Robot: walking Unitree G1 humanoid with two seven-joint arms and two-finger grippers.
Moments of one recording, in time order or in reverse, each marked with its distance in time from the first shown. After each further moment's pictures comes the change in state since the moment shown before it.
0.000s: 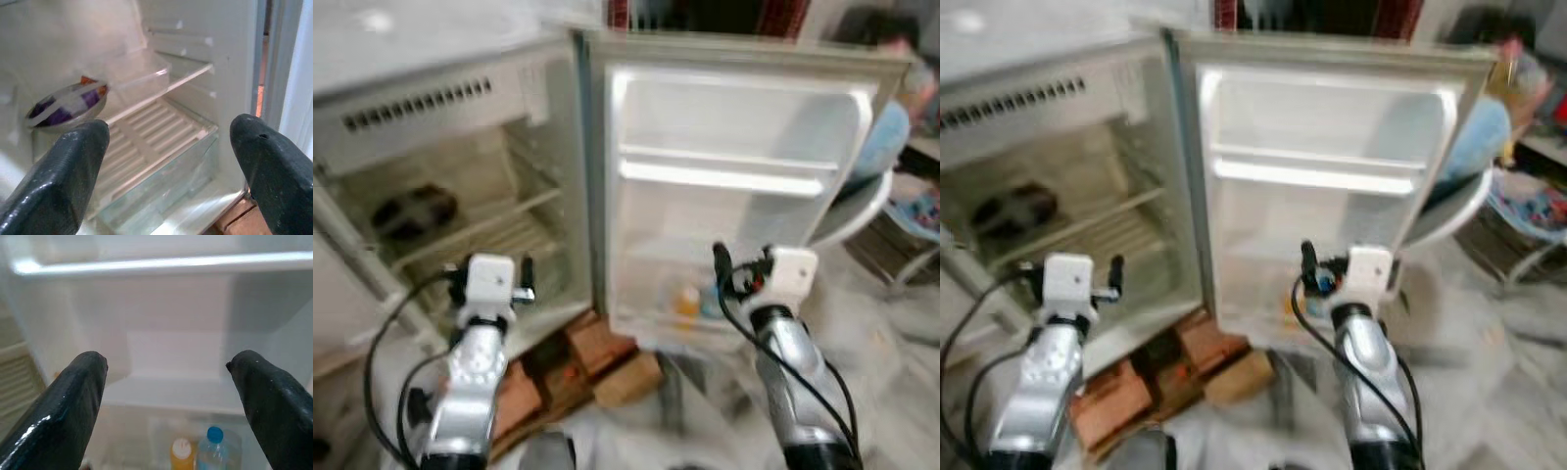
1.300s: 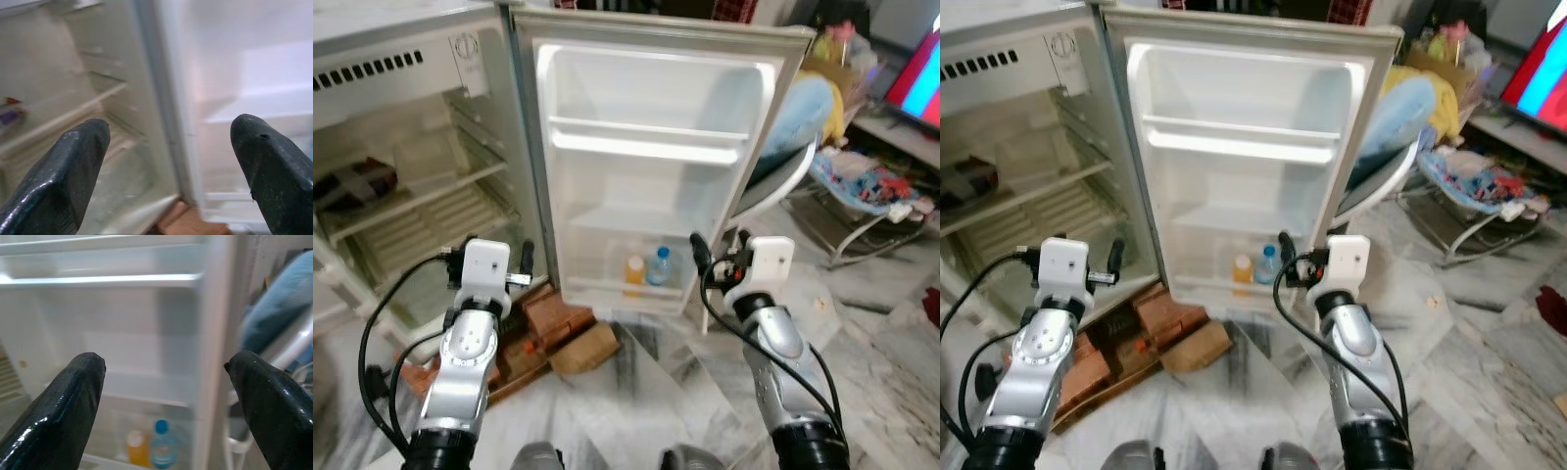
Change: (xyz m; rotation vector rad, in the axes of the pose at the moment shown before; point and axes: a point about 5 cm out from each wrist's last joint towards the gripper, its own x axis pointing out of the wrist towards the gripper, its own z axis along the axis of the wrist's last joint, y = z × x) left arm 0.008 -0.001 -0.001 -0.031 -0.047 -0.082; right arm 0.012 0.014 0.003 -0.021 -0.045 0.141
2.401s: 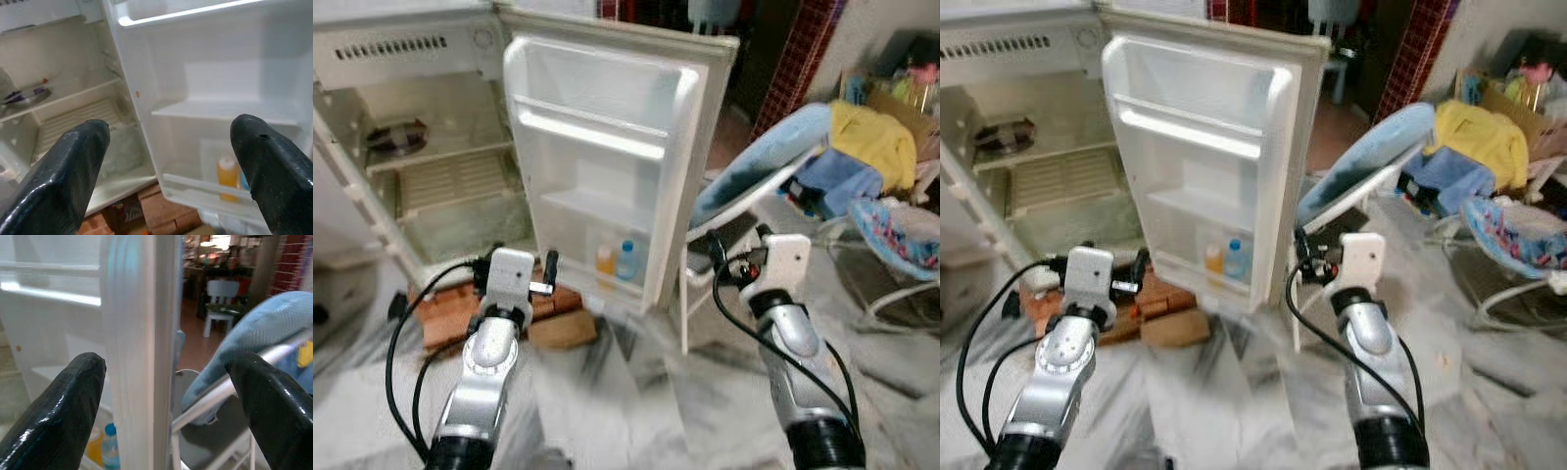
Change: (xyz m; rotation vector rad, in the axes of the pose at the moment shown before) left arm 0.004 -0.009 0.009 0.013 -0.037 -0.024; right arm 0.001 -0.008 0.007 -0.063 -0.051 -0.006
